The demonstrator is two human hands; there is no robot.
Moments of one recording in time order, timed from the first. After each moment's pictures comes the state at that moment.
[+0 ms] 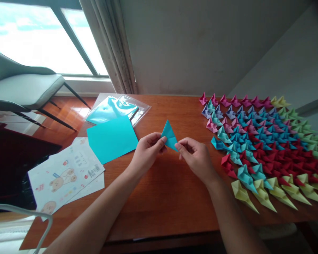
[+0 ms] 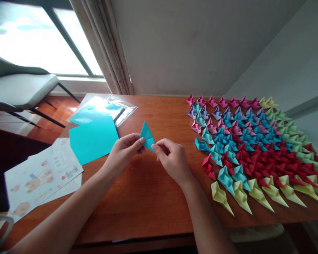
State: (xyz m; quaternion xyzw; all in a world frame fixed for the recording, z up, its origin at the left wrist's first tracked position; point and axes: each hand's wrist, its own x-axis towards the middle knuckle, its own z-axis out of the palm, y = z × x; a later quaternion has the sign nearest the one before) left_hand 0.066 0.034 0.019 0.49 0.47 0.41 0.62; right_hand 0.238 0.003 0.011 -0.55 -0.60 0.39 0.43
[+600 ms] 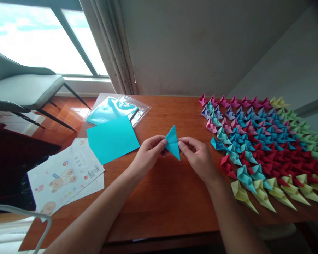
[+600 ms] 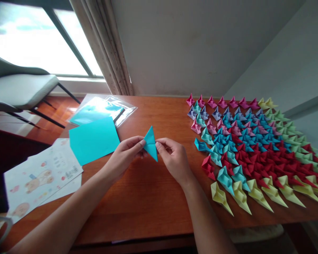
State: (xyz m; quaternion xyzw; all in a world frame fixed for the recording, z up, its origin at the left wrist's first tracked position) left_hand 0.067 0.033 0.020 0.48 0.44 0.38 0.66; right_hand 0.239 0.006 0.011 -0.52 -0.55 0.45 0.48
